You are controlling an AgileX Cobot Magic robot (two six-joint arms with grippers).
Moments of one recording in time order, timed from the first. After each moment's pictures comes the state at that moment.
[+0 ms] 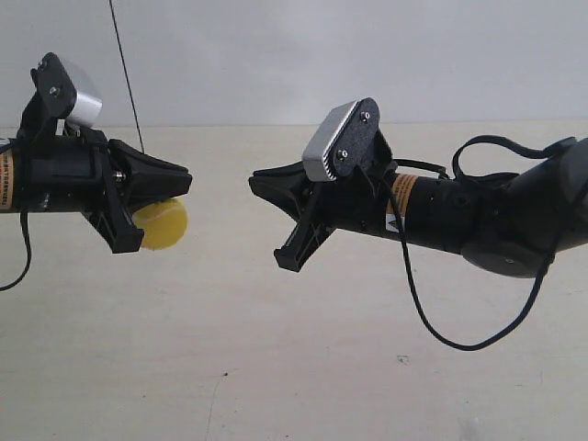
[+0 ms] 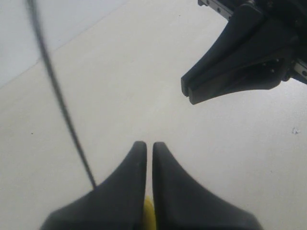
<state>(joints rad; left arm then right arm) -0.11 1.58 -0.74 1.42 -0.74 -0.81 0.49 1.90 -0.83 -0.76 -0.97 0.24</state>
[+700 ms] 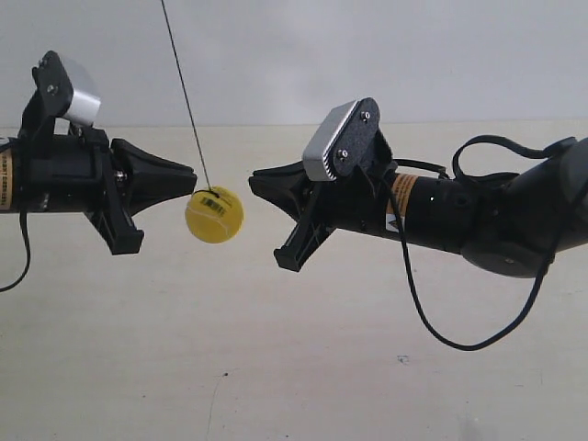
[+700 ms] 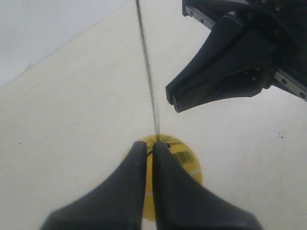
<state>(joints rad) -0.11 1.58 -0.74 1.42 -0.78 -0.82 0.49 1.90 -0.83 -0.76 -0.97 0.24</state>
